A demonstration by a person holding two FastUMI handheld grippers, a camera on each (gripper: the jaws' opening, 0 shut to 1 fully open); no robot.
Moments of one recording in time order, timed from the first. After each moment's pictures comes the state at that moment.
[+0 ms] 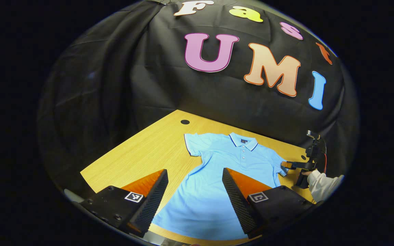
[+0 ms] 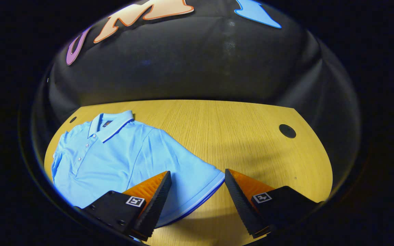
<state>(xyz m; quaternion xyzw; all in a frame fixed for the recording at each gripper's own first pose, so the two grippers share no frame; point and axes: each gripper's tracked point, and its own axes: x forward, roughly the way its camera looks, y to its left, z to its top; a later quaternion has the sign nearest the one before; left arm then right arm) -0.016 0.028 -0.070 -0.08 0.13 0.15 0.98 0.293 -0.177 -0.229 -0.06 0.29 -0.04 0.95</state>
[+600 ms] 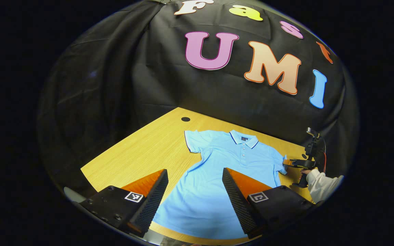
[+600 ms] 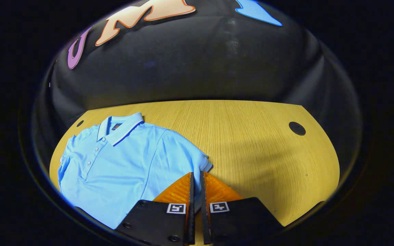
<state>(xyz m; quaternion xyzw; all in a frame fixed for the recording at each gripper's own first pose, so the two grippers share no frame) -0.024 0.020 -0.074 -0.08 0.13 0.16 0.97 0.290 -0.151 -0.227 -0.05 0.29 -0.02 0.96</state>
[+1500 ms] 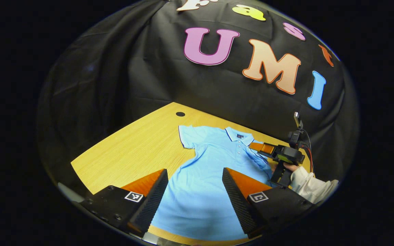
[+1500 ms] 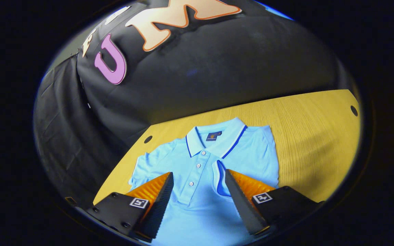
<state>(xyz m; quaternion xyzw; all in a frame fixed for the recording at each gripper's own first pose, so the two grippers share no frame) 0.003 0.019 -0.094 -0.10 0.14 0.13 0.98 0.263 0.059 -0.219 0.08 0.28 0.18 0.94</state>
